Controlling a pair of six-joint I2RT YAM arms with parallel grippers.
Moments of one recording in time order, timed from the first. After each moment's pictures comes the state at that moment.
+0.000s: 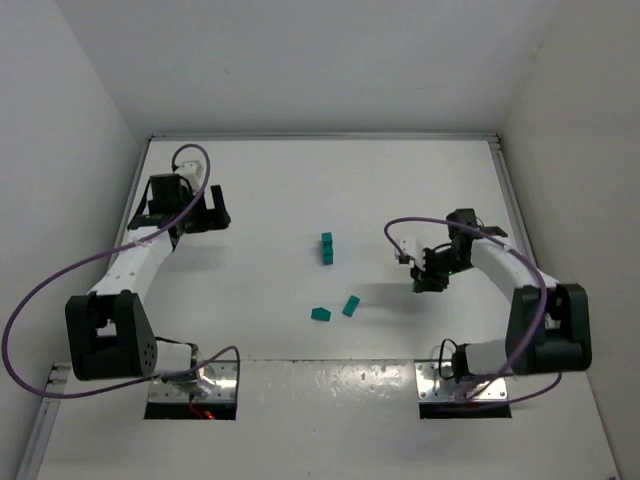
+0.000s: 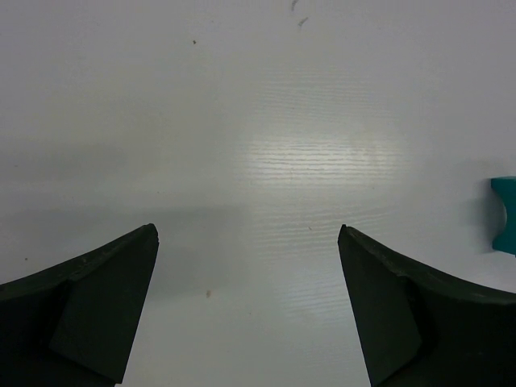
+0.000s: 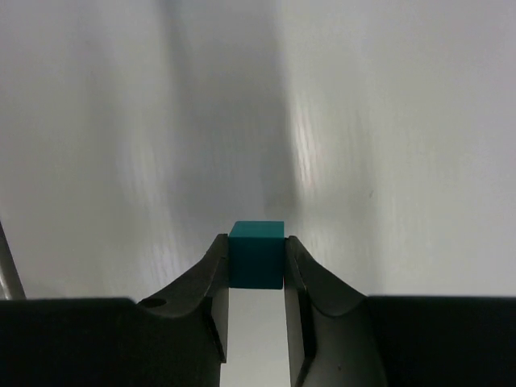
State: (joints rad) left arm 0.07 1.34 0.92 -0.30 0.19 -0.09; right arm 0.00 1.42 0.73 -0.80 -0.63 -1.42
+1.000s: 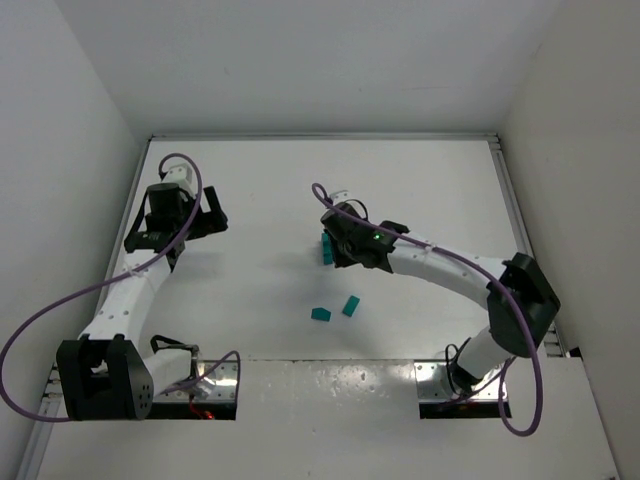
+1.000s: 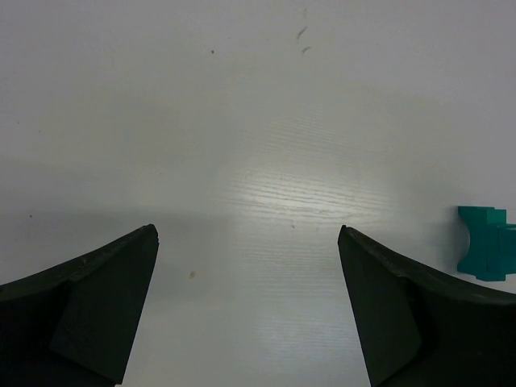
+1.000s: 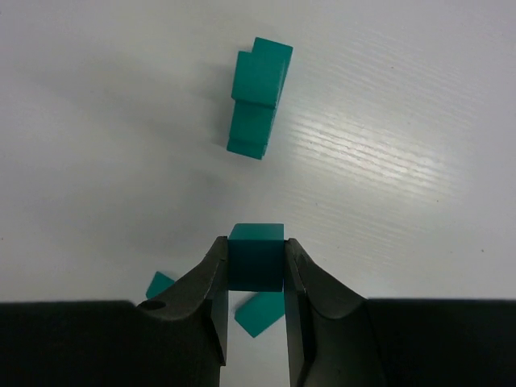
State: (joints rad) left arm 0.03 1.13 0.83 -0.30 0.05 -0.25; right arm 0.84 1.57 1.09 -0.47 0.29 0.42
